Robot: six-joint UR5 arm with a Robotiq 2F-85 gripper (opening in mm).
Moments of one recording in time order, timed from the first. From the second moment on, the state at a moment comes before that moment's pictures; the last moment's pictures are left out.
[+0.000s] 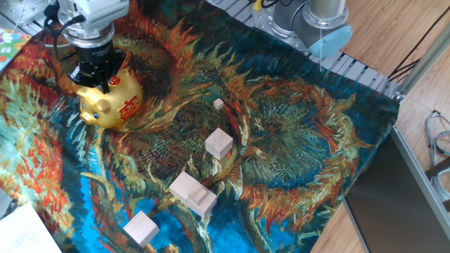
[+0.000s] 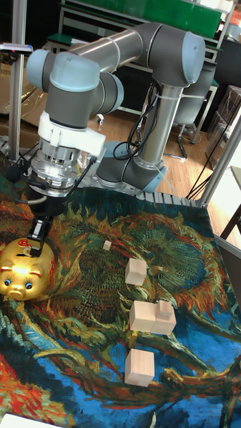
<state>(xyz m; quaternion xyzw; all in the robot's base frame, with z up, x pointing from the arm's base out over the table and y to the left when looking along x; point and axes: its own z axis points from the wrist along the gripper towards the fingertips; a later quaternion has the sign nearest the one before) 0.583 -0.163 0.124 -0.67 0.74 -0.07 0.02</state>
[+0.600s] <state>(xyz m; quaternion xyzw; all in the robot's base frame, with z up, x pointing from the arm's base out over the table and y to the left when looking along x) 0.581 -0.162 0.123 -0.67 0.74 -0.06 0.03</state>
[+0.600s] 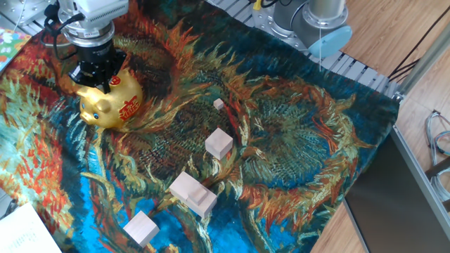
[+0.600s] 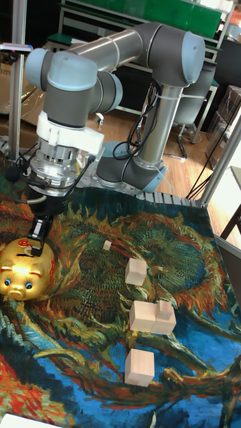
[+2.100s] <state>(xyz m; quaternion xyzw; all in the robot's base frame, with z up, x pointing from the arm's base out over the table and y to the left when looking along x) 0.595 -0.161 0.155 -0.54 0.84 -0.05 0.01</state>
